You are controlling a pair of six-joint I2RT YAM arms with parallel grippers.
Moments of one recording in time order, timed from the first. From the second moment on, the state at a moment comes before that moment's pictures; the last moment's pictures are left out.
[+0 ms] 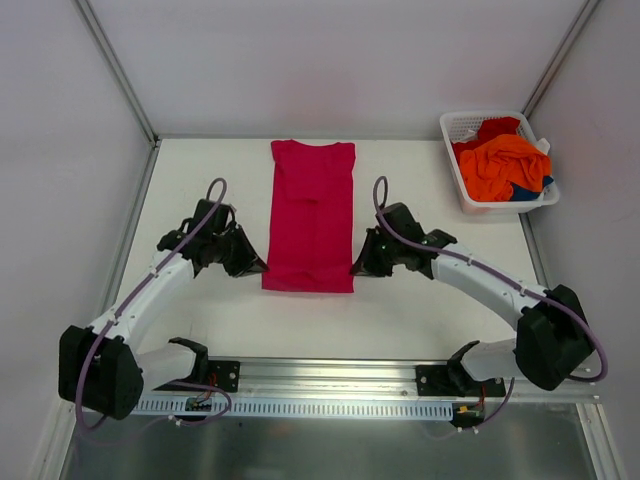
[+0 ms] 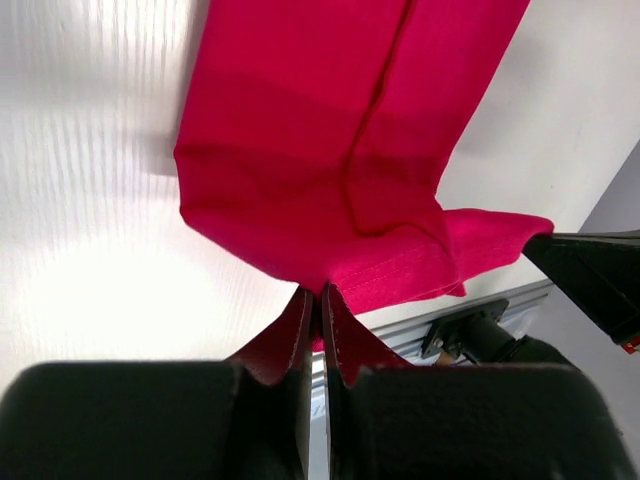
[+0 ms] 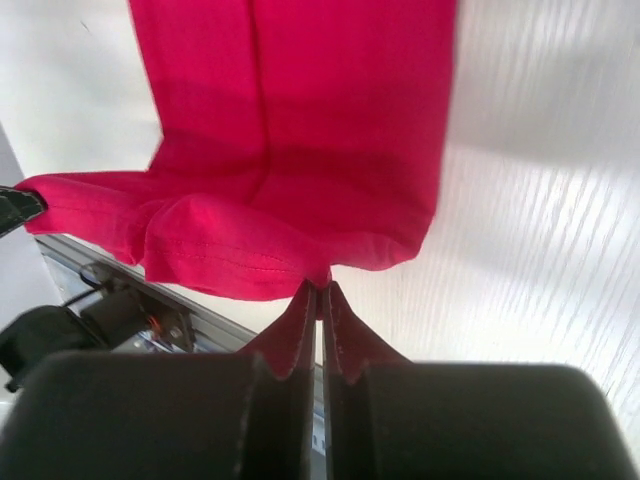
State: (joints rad) left arm -0.31 1.11 0.80 -0.69 0.33 -0.82; right arm 0.68 1.34 0.88 -0.49 -0.19 0.85
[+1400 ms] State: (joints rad) left arm -0.18 1.80 1.37 -0.62 0.37 -0.64; right arm 0.43 1.88 1.42 -0.52 -0.35 0.61
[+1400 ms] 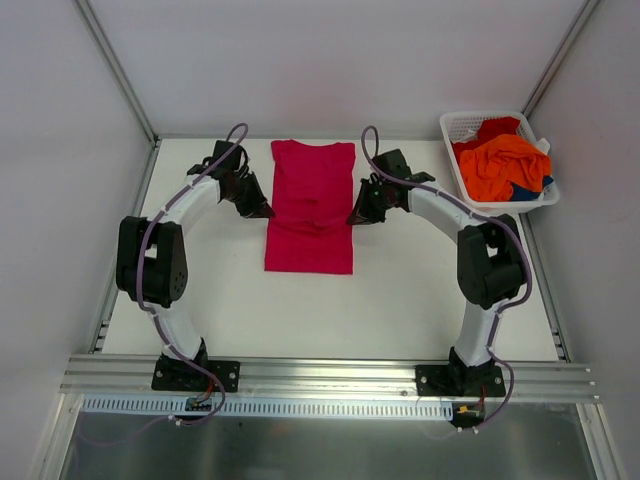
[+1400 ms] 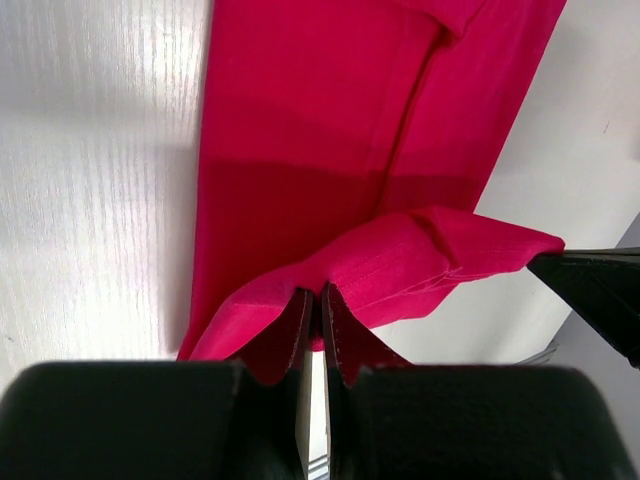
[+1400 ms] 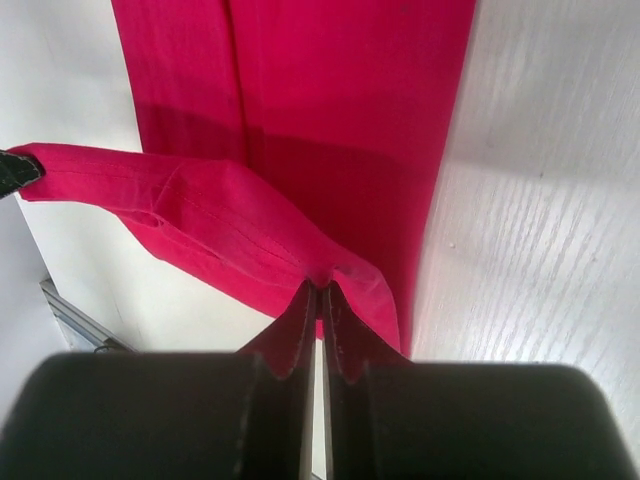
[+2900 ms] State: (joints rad) left arm -0.13 2.02 1.47 -0.58 0.39 -0.63; right arm 0.39 2.12 1.64 -0.52 -0.41 0.51
